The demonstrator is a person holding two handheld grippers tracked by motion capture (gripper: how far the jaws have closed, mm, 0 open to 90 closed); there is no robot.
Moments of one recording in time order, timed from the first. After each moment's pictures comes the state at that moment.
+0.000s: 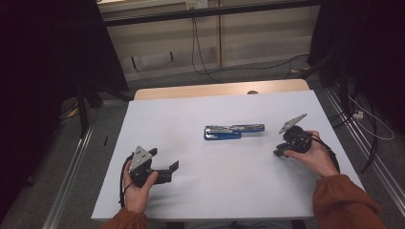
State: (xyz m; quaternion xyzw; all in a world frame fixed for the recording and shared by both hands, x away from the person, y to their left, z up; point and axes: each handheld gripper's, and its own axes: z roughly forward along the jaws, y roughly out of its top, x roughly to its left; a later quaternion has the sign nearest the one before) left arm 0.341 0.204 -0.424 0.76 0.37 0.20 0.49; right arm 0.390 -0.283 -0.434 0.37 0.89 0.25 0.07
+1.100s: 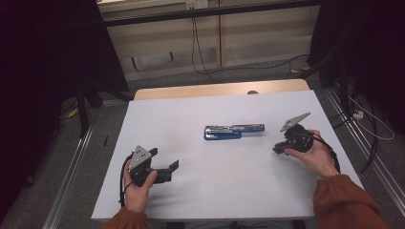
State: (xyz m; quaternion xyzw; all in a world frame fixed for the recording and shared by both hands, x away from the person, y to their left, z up) left arm 0.343 0.205 -0.424 0.75 0.38 0.19 0.50; right arm 0.388 -0.283 -0.425 0.37 0.88 0.28 0.08
